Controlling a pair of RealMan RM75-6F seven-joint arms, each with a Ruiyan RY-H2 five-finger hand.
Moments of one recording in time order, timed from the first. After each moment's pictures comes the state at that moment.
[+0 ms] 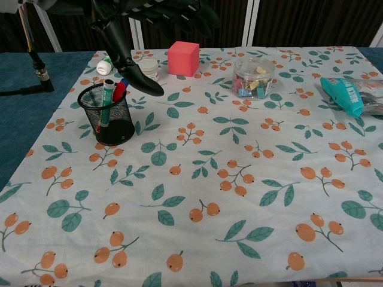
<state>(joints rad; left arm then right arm) -1.06 -1.04 -0.21 -2.17 0.82 0.78 0.31 0.02 -1.11 0.12 -1.65 -1.35 1.53 -0.22</state>
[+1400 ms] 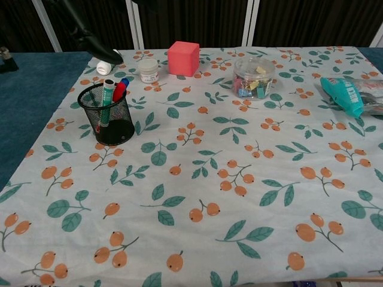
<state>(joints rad) -1.00 -0.95 -0.15 -2.17 0.80 0.93 0.29 0.01 -1.09 0.12 -1.66 -1.36 1.52 -0.19</state>
